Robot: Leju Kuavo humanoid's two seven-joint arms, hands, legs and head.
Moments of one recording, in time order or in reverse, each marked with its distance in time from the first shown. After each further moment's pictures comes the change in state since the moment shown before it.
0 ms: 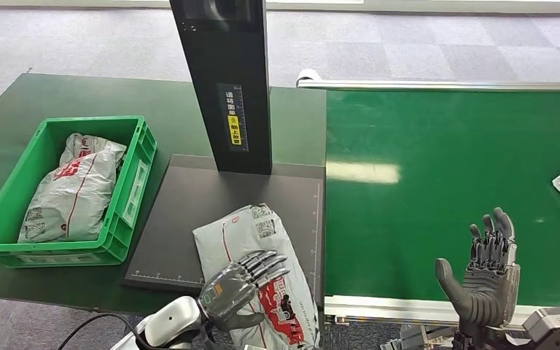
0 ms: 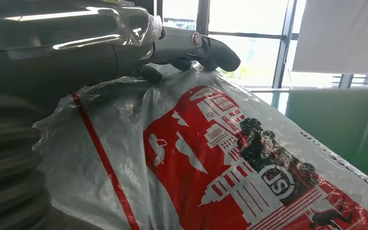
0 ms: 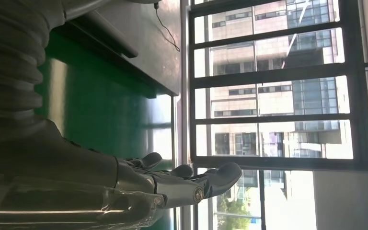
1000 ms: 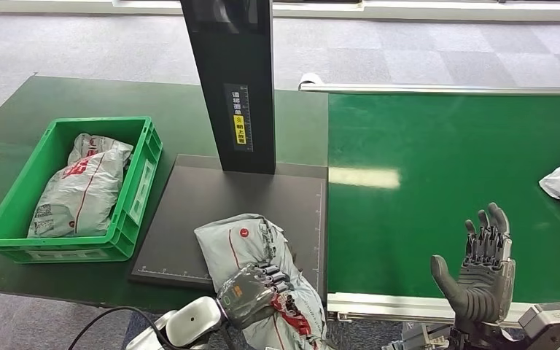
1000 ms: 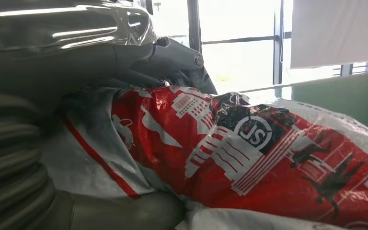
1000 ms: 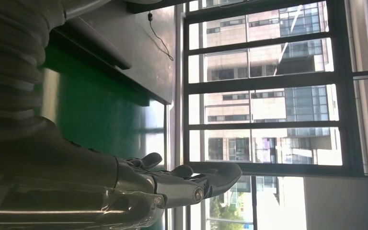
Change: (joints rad) left arm -0.057 -0.079 -0.033 0.145 -0.116 0.019 0.037; right arm -0.016 0.031 -0.007 -0.011 0.025 0.030 0.014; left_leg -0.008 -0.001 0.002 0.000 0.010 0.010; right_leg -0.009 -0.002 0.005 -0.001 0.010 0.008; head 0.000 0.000
